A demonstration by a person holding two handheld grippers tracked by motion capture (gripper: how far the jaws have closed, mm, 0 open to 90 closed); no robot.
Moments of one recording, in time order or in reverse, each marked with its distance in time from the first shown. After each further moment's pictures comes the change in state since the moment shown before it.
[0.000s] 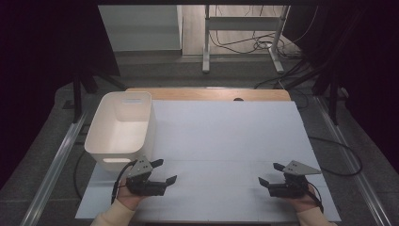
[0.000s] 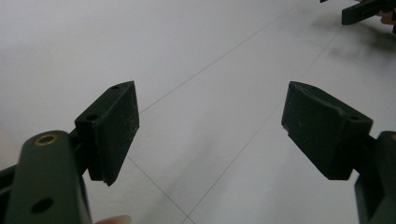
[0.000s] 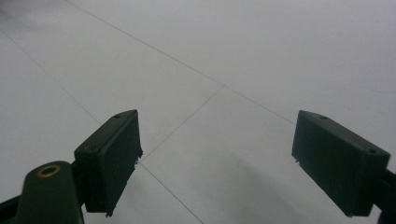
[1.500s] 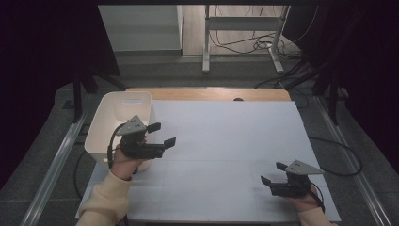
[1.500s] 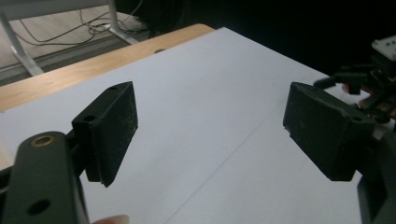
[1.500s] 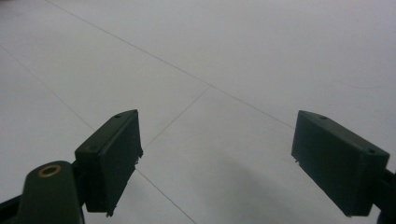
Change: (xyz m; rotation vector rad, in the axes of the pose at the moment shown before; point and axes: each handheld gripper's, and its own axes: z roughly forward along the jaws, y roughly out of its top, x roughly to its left) left arm 0.021 0.105 -0.025 -0.106 0.003 0.001; right arm -0.004 0.000 -0.004 -0.010 -0.033 0.014
